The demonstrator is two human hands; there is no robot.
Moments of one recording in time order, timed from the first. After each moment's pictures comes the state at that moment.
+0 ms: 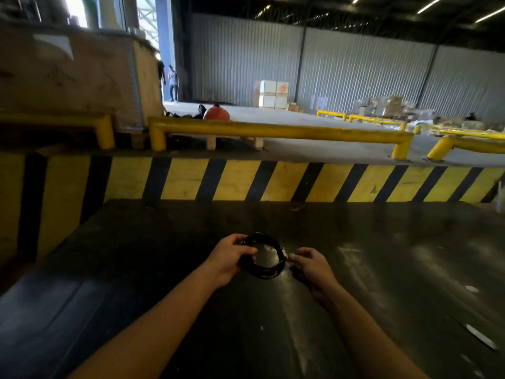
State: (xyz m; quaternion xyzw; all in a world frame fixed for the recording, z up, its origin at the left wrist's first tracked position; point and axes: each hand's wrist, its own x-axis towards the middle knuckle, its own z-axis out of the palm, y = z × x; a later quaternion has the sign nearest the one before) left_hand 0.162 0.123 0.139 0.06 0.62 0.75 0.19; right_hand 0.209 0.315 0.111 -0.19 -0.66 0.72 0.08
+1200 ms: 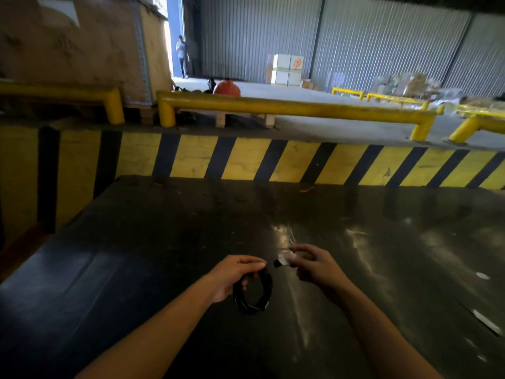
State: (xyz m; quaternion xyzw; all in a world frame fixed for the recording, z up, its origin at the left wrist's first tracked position) left_hand 0.192 0.098 0.071 0.06 0.69 0.65 0.32; right_hand 0.245 0.317 0.095 -0.07 -0.76 0.64 -0.01
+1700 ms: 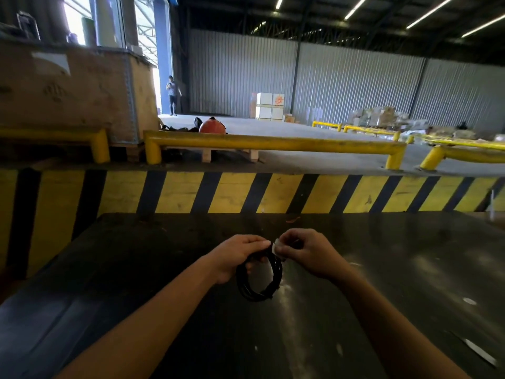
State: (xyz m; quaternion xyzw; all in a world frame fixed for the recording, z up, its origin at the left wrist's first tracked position) left_hand 0.159 0.135 0.185 0.24 0.69 0.63 0.26; right_hand 0.234 0.322 0.211 0.11 -0.91 0.37 0.12
